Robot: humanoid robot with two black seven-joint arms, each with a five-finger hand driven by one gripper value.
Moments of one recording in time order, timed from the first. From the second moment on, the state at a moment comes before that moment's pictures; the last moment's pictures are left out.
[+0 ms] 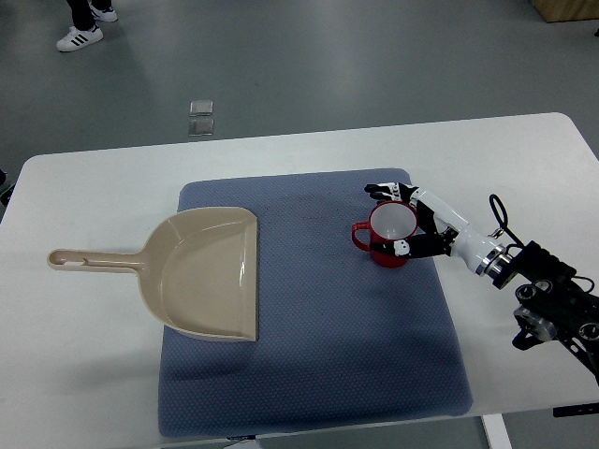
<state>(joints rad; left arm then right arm) 0.00 0.00 -0.06 -0.13 0.08 -0.03 0.10 0.45 -0.33 0.70 0.93 -1.01 0.14 0.61</state>
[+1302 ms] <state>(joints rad) 0.00 0.00 -0.06 -0.13 0.08 -0.03 0.10 0.43 -0.26 0.68 0.87 -0.91 0.20 0.61</state>
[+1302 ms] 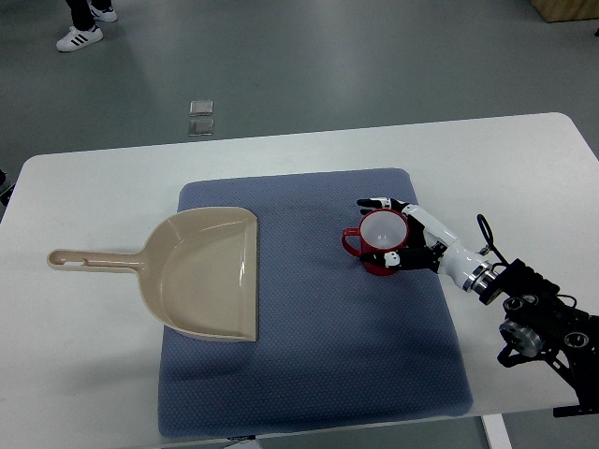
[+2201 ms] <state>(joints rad) 0.00 0.00 -0.06 -0.13 0.08 -0.03 0.10 0.43 -0.11 0.64 0.87 -0.92 0.20 0.61</state>
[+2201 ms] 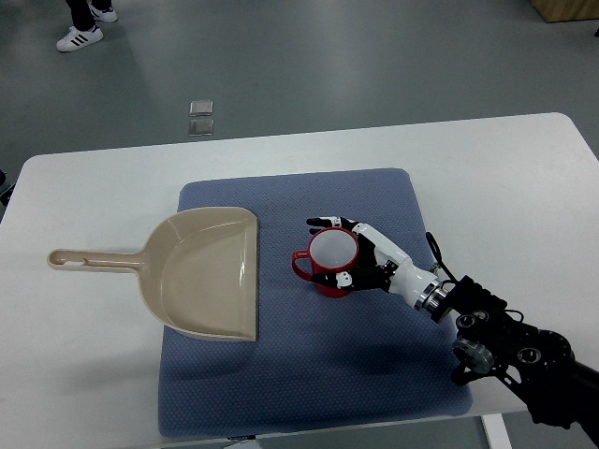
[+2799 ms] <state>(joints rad) 0.00 0.00 -0.06 -0.13 0.08 -0.03 0.10 0.43 -0.04 0.61 0.87 -0.93 0.20 0.61</state>
